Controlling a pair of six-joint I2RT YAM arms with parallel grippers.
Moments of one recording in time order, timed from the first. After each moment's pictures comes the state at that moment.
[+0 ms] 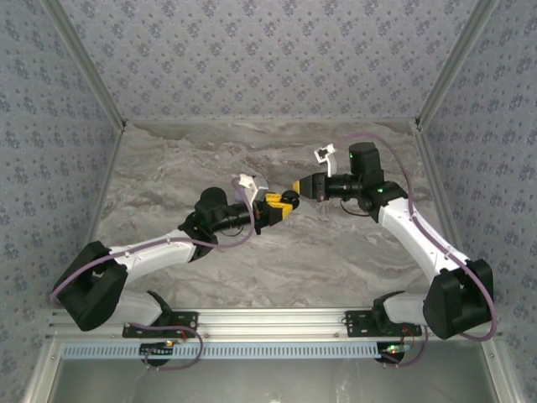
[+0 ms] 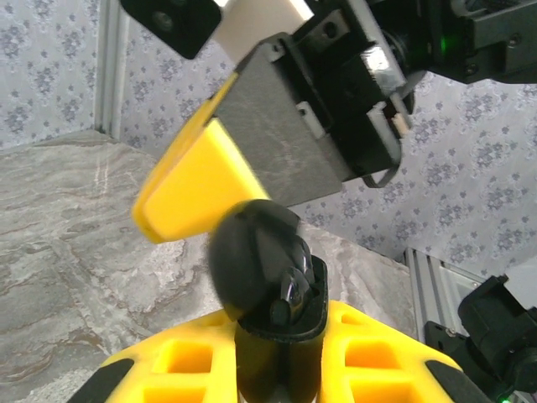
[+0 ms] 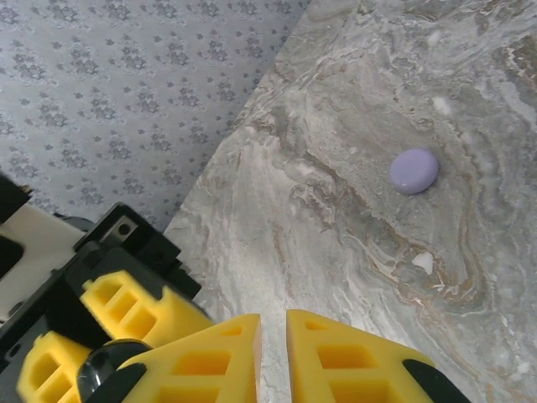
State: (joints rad) left arm -0.78 1.35 0.65 0.69 0.52 -0.30; right arm 0.34 1.28 1.00 -0.27 -0.86 0.35
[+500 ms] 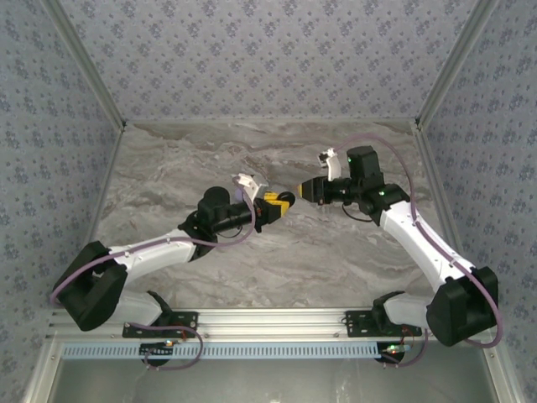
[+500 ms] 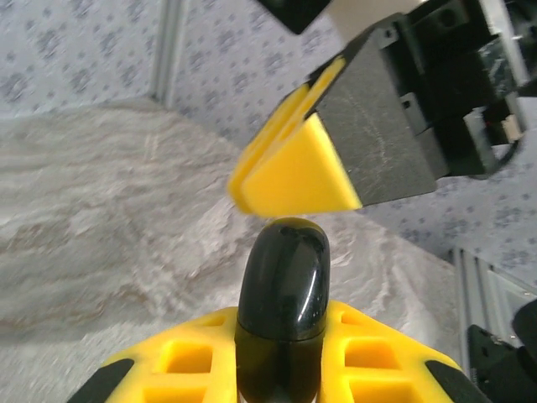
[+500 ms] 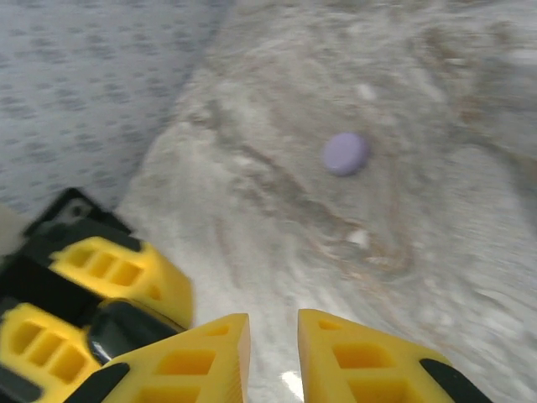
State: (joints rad) left arm -0.78 1.35 0.66 0.57 0.39 -0.31; right arm 0.36 1.24 1.01 -0.42 -0.59 0.31
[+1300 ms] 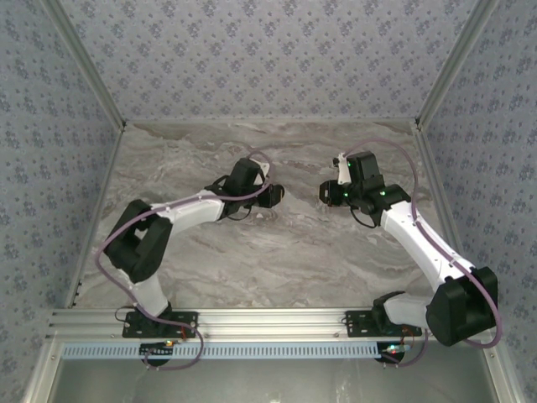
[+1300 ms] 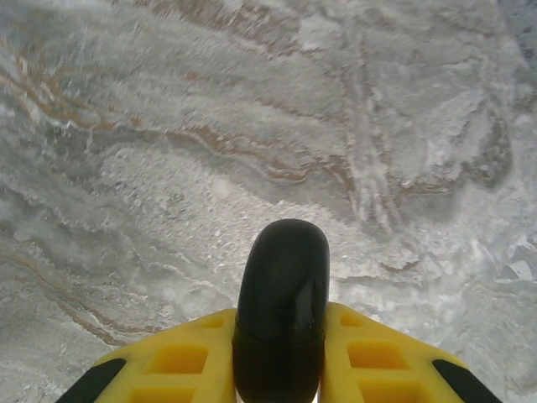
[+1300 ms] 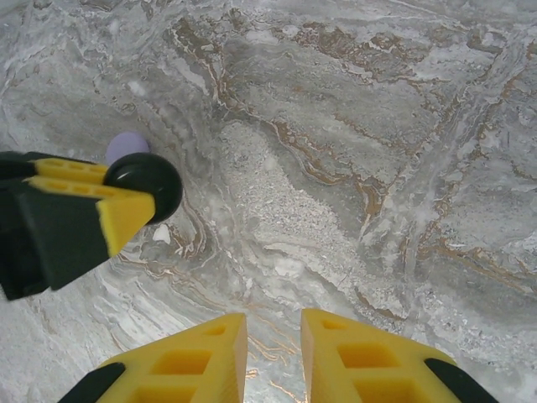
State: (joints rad) left arm -0.67 1.77 1.11 -0.05 0.22 -0.50; right arm 0.35 1.24 1.00 -0.56 -0.19 0.31
